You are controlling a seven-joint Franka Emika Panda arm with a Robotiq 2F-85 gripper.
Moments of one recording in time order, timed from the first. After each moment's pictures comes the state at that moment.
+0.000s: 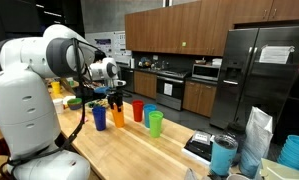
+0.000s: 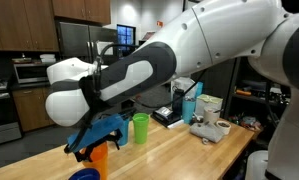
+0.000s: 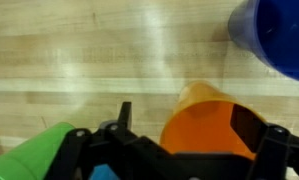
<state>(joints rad) 0.18 -0.06 0.18 -2.08 -0.14 1.85 0.71</state>
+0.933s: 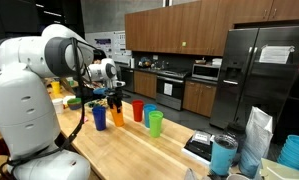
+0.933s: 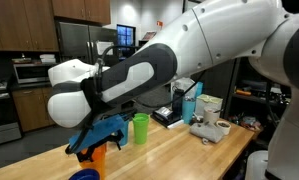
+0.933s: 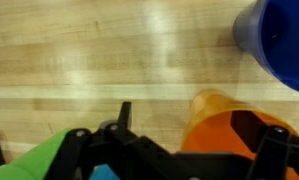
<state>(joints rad) 0.18 -0.08 0.19 -2.10 -0.15 1.85 0.75</state>
